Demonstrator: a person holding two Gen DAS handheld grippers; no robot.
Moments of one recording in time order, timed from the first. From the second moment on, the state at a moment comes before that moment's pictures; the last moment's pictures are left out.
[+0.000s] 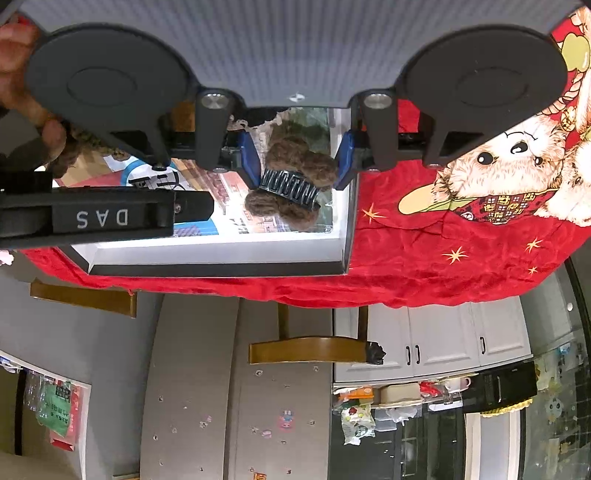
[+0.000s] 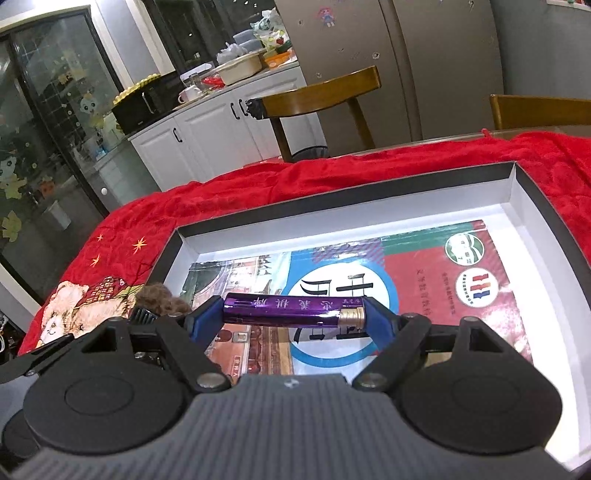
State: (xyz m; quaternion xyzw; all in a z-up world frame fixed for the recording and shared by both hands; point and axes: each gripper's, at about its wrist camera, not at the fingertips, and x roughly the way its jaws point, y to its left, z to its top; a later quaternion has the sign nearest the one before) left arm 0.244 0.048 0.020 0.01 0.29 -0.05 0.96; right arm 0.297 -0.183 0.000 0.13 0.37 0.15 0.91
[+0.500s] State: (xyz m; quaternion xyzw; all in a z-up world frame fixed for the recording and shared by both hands) left arm 0.239 0.043 0.020 0.01 0.29 -0.05 0.96; right arm 0.295 -0.183 0.000 0.13 0.38 0.17 0.90
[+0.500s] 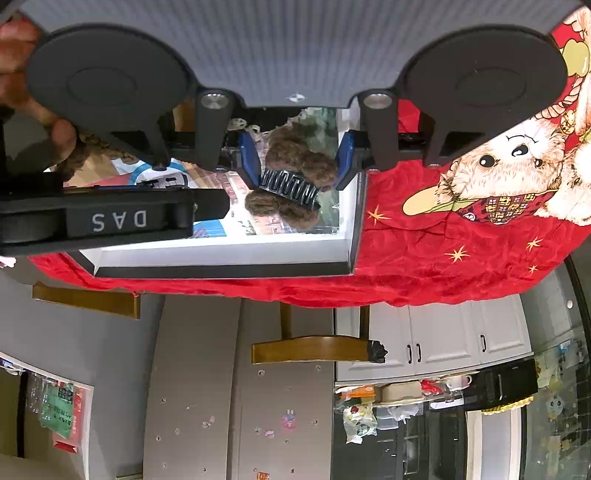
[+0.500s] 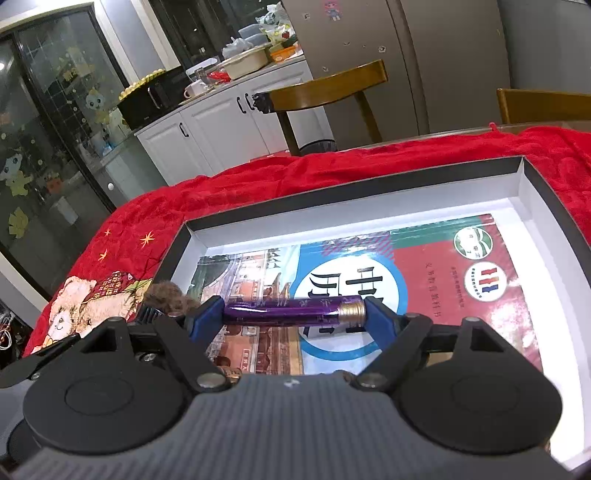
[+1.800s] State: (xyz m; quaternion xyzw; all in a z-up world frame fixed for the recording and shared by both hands) left arm 0.140 0.115 0.188 -0.03 0.14 -0.13 0.98; right arm 0.139 -0.206 0.170 0.17 0.15 0.22 0.95
